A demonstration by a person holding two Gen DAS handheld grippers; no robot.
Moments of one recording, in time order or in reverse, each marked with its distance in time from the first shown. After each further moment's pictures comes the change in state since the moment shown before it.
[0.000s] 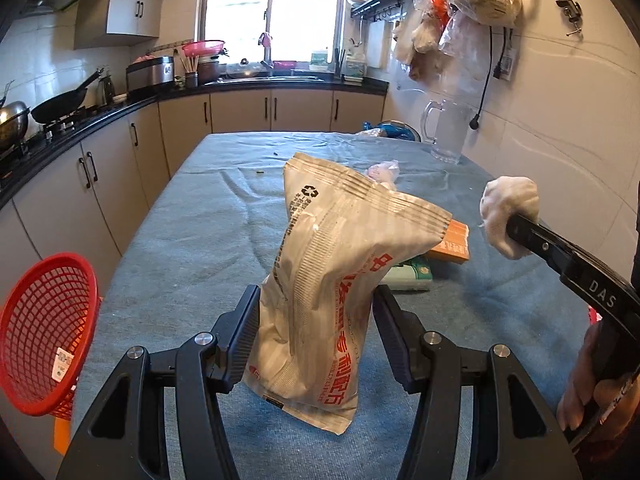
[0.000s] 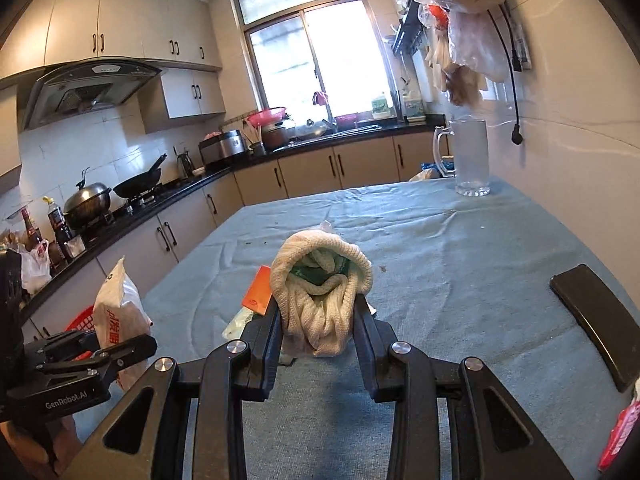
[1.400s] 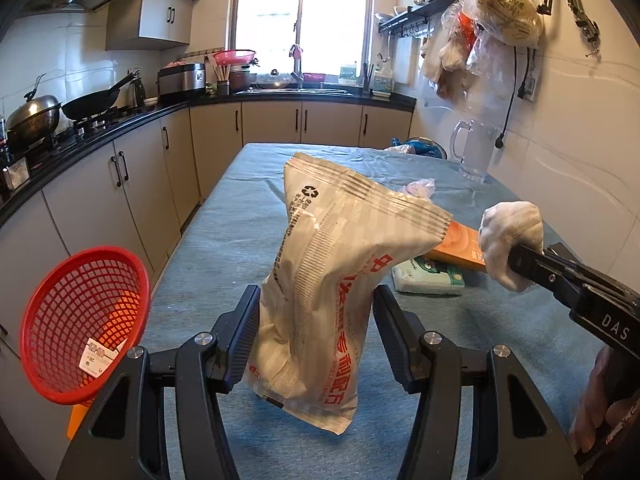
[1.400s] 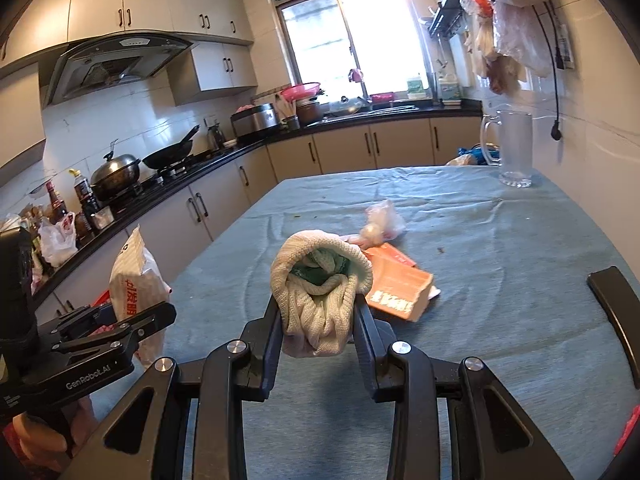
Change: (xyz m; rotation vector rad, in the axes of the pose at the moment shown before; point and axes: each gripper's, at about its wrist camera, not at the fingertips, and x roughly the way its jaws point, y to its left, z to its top) left arm -0.022 0.014 -0.002 -0.053 -0.052 0.088; right arm 0.001 0.048 -0.002 -0.057 0.103 0.109
